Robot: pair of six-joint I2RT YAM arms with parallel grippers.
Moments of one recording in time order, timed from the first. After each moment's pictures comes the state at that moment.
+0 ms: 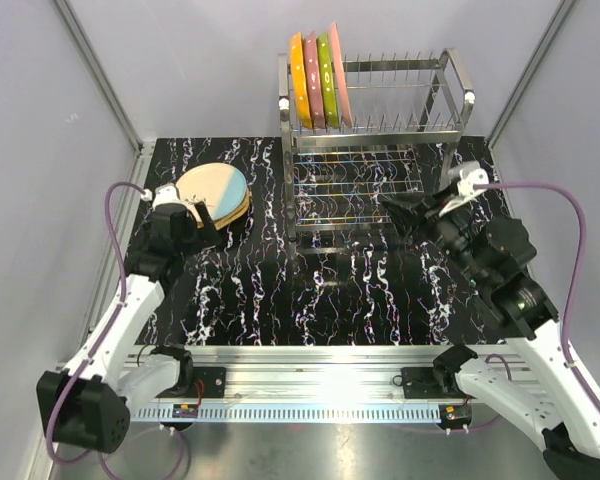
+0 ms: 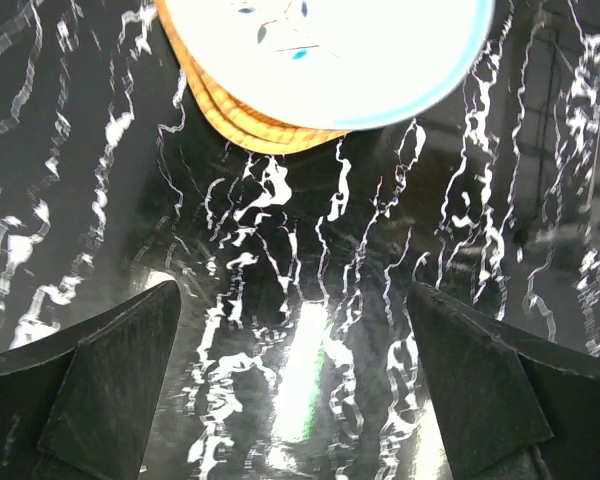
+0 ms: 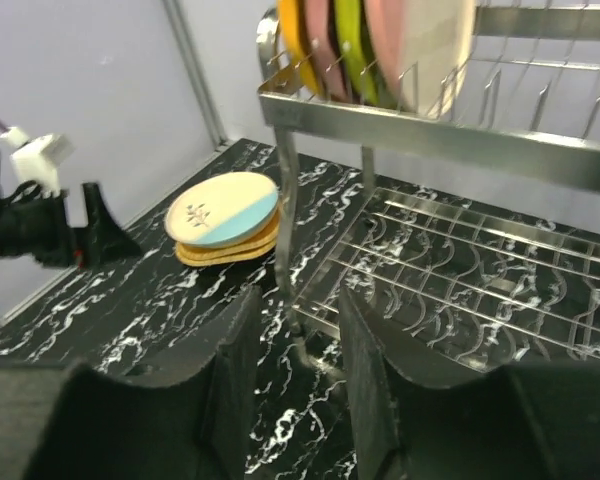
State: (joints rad) left arm -0.21 0.97 0.77 -0.43 -0.26 -0.42; right arm 0.55 0.77 1.09 -0.23 -0.03 0.14
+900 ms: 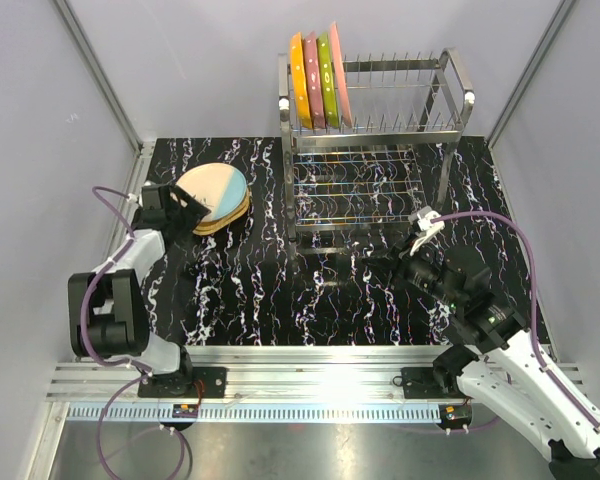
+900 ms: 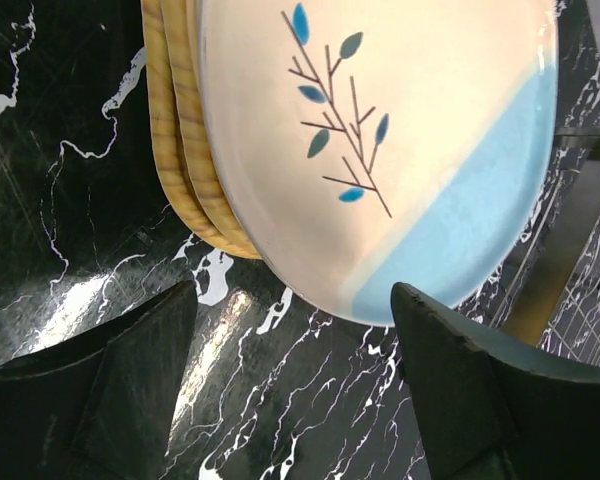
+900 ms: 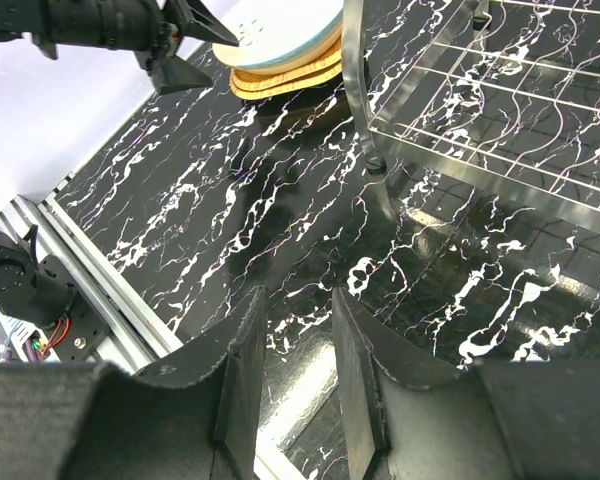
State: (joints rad) left arm 0.09 1.47 0.87 -0.14 0.09 -0.83; right arm 0.59 0.60 0.68 -0.26 -0.20 0.30
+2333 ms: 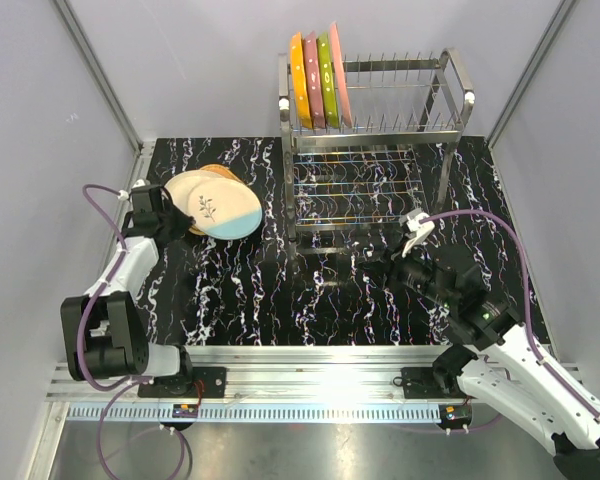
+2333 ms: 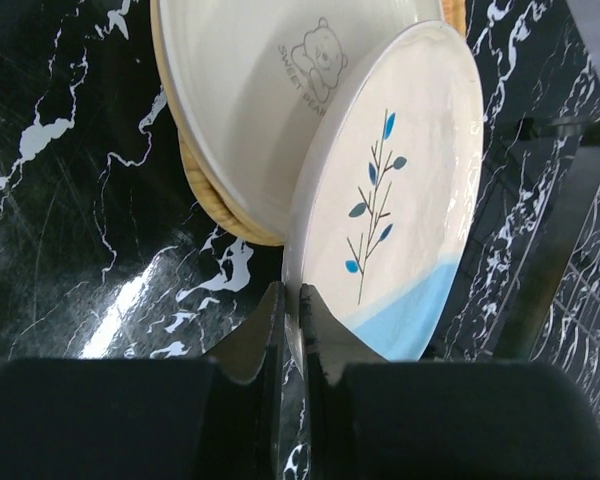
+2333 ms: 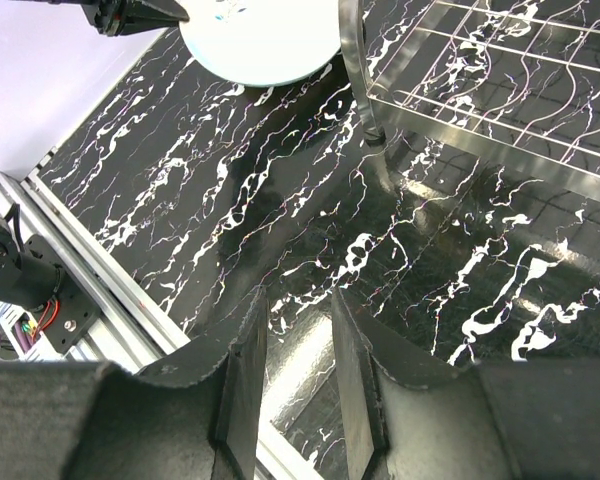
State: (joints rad) left arm 0.12 1.36 0.86 -0.19 0.08 -0.73; right arm 0.65 0.64 0.68 -0.29 -0.15 0.30
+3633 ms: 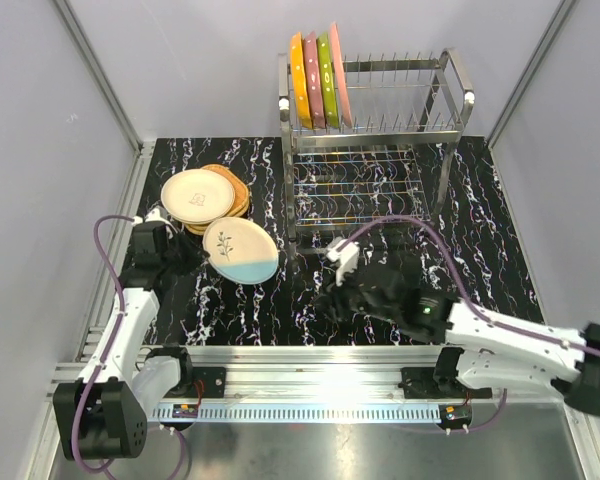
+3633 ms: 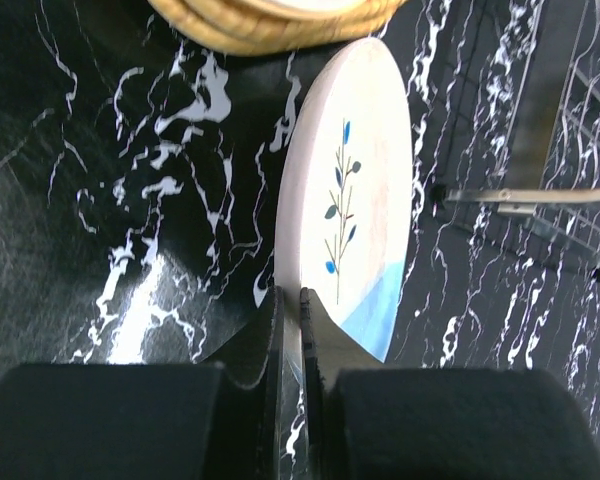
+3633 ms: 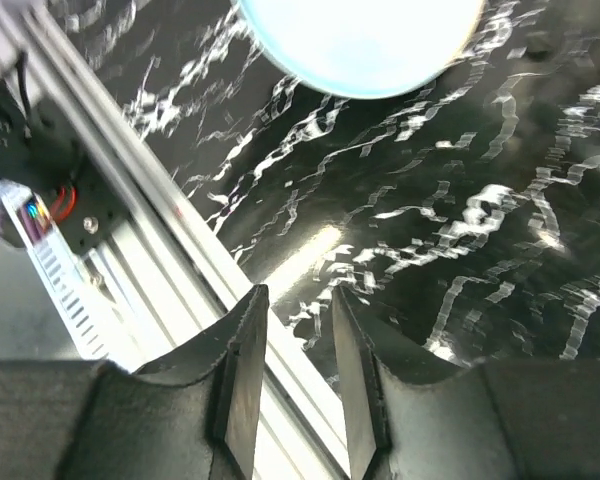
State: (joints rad) left arm 0.03 0.94 0.61 -0.37 0.19 -0.62; right arm 1.07 0.93 0.70 -0.20 0.05 0.34
